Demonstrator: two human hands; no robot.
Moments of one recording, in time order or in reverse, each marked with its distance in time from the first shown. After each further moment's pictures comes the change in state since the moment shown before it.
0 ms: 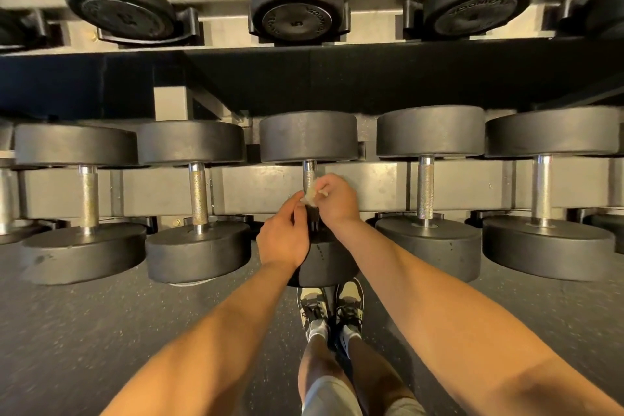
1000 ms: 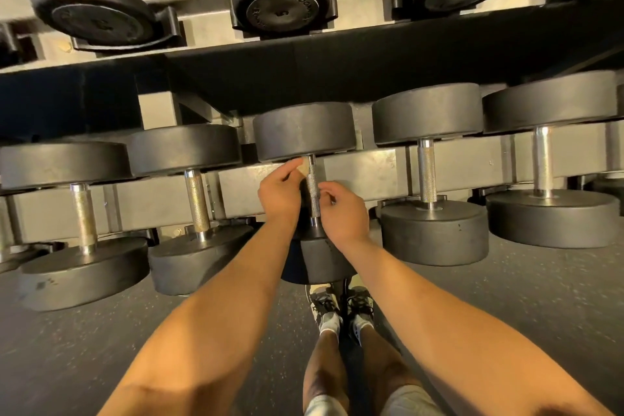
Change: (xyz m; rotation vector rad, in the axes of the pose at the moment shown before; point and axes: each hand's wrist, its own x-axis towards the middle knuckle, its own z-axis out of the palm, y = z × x) left_hand 0.064 0.020 0.000 -0.578 0.083 -0.080; right_hand -0.034 0.019 0.007 0.060 0.128 0.006
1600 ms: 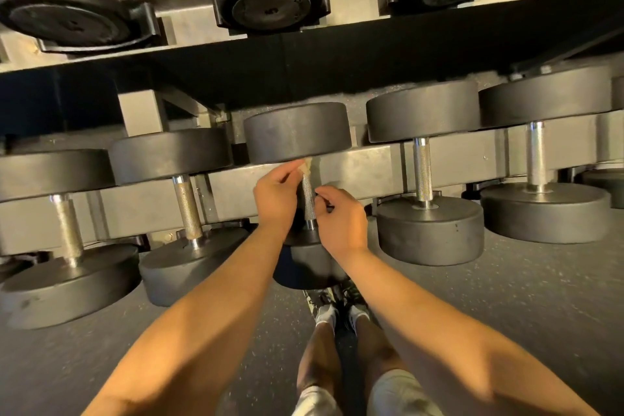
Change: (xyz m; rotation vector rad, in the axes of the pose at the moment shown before) left_hand 0.010 0.000 -0.002 0.108 -0.152 0.083; right_hand -0.006 0.002 0.003 -0.034 0.080 -0.035
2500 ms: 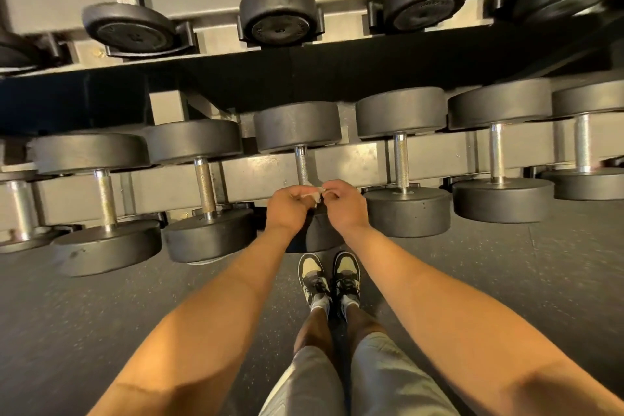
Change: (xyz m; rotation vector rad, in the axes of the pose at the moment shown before) left_hand -0.082 0.011 -0.017 0.142 -0.224 -0.127; right_hand -0.033 -0.026 -0.053 0.034 -0.137 0.178
